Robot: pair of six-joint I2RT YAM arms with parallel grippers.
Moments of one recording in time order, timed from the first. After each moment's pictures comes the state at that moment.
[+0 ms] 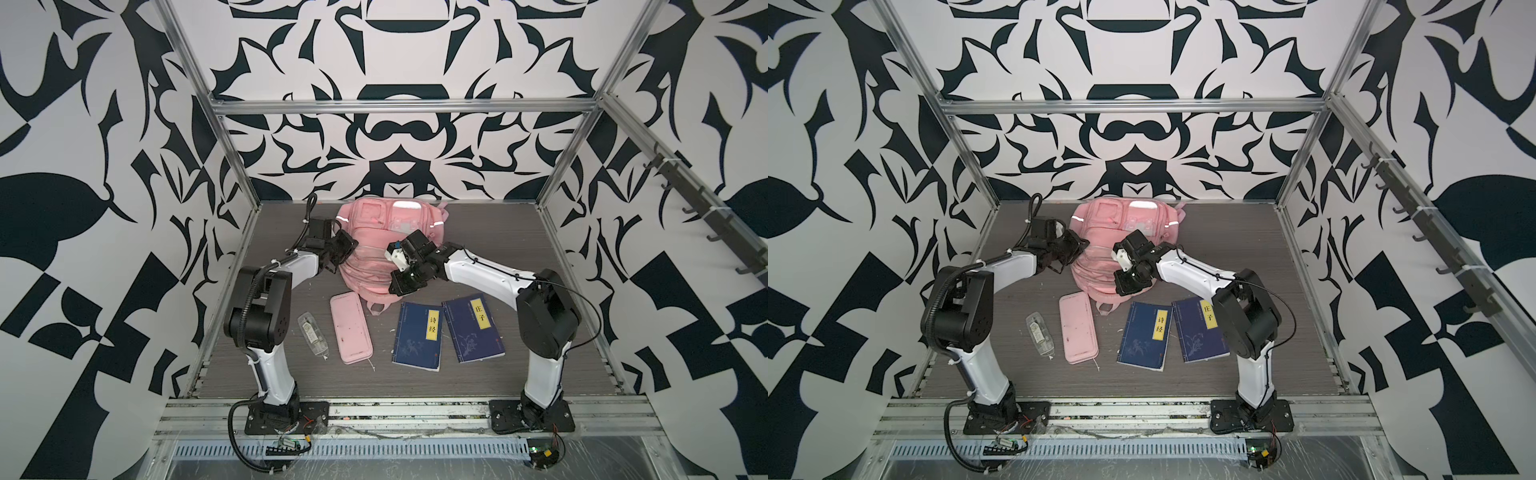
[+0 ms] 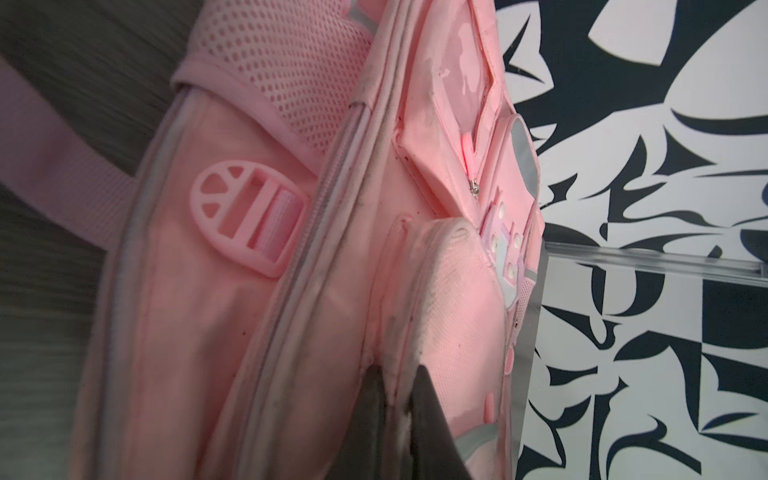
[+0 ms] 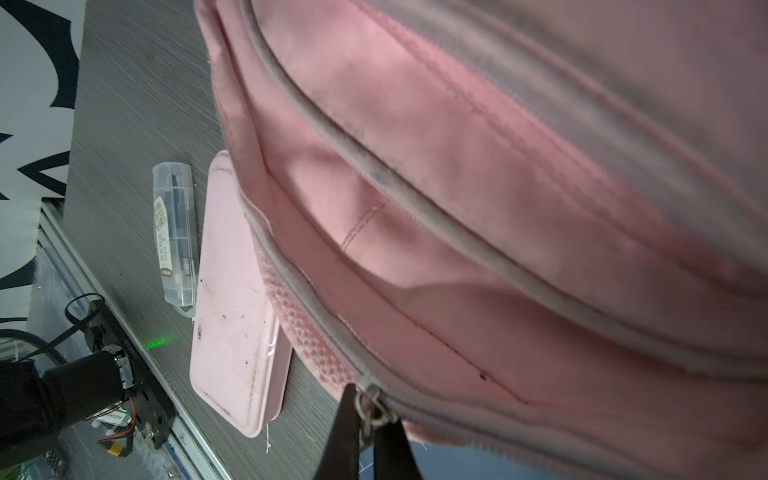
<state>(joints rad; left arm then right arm) -0.21 1.83 1.12 0.08 0.37 -1.01 0.69 1.90 1.47 -0.65 -0.39 0.31</state>
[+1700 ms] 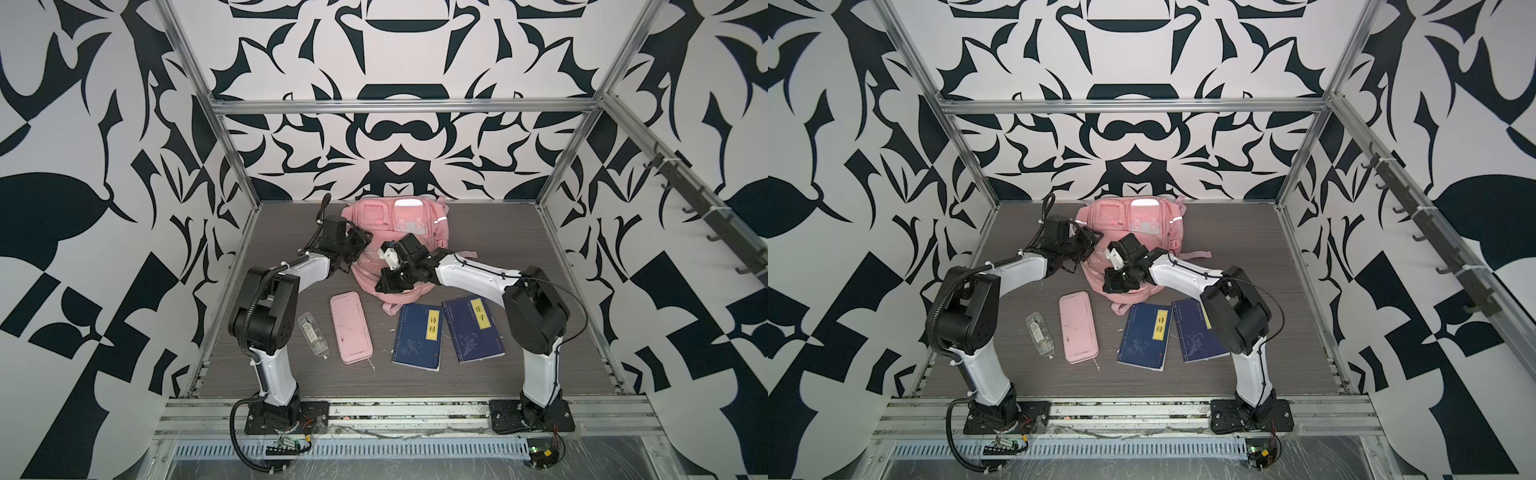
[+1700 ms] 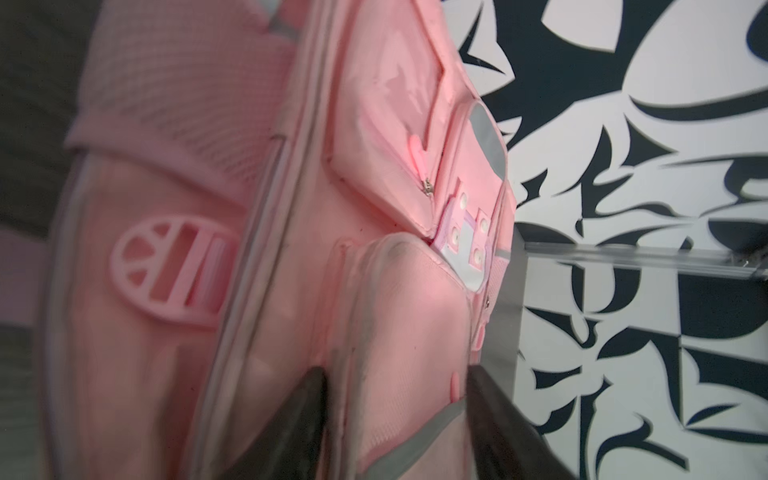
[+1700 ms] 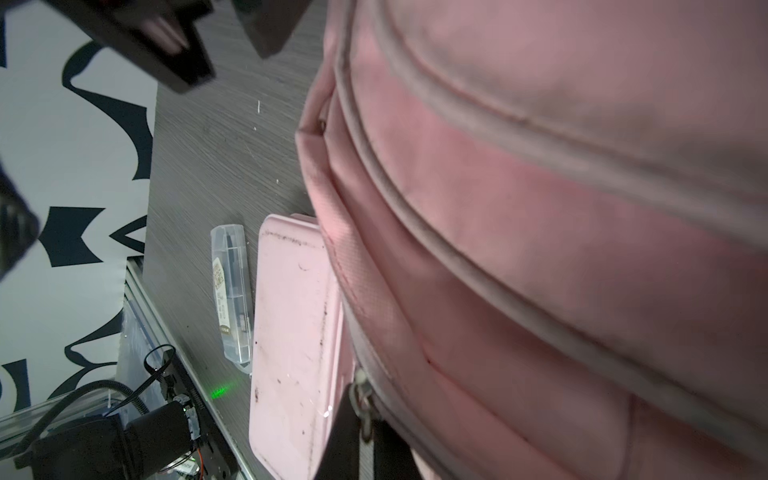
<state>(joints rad) -0.31 1.84 1.18 0.08 0.31 -1.03 0.71 1.91 1.40 -0.43 -0.44 0.52</state>
